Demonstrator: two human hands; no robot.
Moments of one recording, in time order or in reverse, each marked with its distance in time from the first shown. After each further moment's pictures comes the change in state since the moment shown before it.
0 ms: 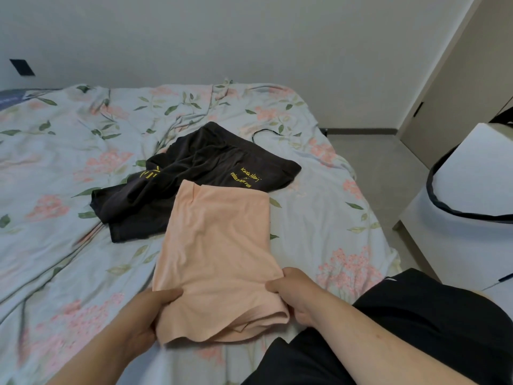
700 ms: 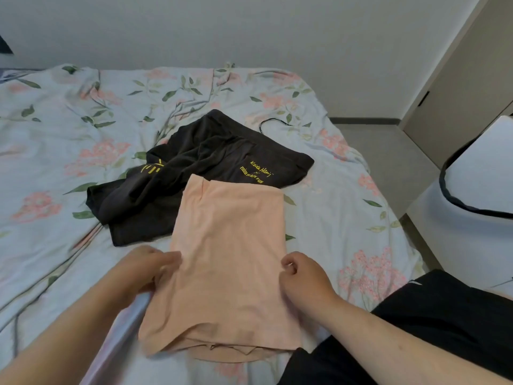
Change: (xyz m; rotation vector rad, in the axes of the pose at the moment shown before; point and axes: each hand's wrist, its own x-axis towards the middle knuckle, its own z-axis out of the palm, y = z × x) left_hand 0.051 0.089 -0.025 0.644 0.088 0.159; right_hand 0.022 -0.012 0.020 -0.494 0.247 -0.350
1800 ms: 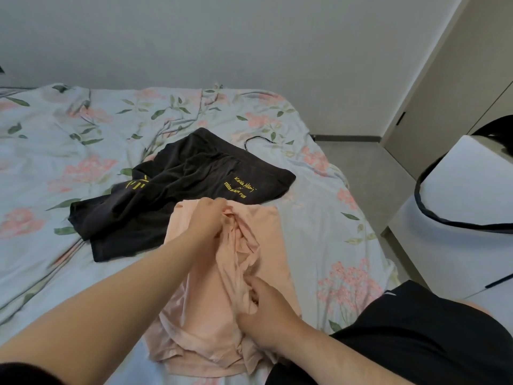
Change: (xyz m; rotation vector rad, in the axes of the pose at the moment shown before) left_hand 0.047 0.134 0.113 0.129 0.155 0.477; right_hand -0.040 -0.017 0.008 0.134 -0.246 -0.178
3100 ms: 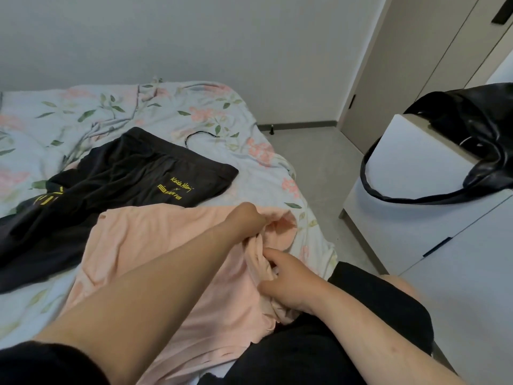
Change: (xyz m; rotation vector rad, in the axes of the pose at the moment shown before) left_hand -0.041 0.131 0.164 0.183 -0.396 0.148; right_hand -0.025 0.055 -0.159 -0.056 0.069 0.030
